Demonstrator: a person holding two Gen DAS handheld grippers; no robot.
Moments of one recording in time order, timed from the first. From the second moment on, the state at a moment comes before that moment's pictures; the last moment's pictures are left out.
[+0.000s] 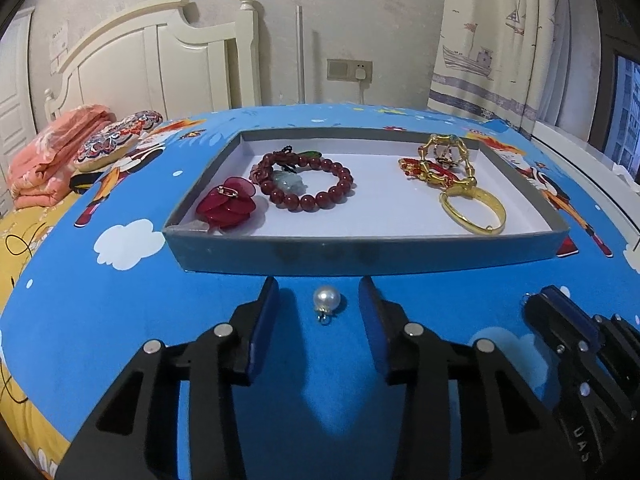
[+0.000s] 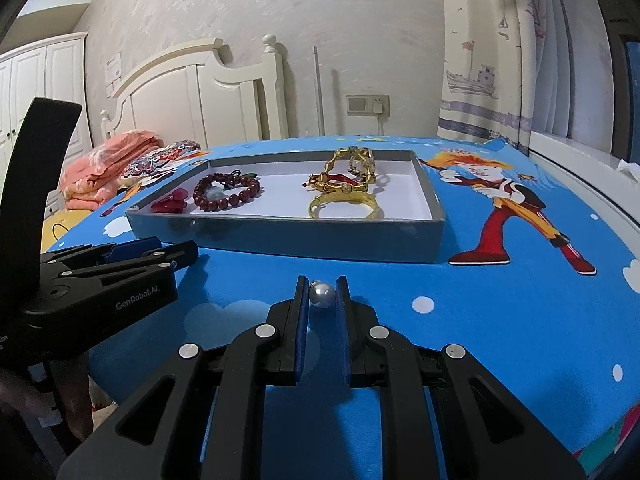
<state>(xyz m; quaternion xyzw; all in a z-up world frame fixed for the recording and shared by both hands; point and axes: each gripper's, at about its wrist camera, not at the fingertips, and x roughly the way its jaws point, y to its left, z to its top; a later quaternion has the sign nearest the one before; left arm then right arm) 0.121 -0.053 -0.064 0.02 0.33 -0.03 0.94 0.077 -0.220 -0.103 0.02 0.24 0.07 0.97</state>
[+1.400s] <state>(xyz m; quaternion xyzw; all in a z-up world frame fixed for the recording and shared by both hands) 0.078 -0.036 -0.033 0.04 0.24 -0.02 0.97 0.074 -0.191 -0.065 -0.04 0.20 0.07 0.98</state>
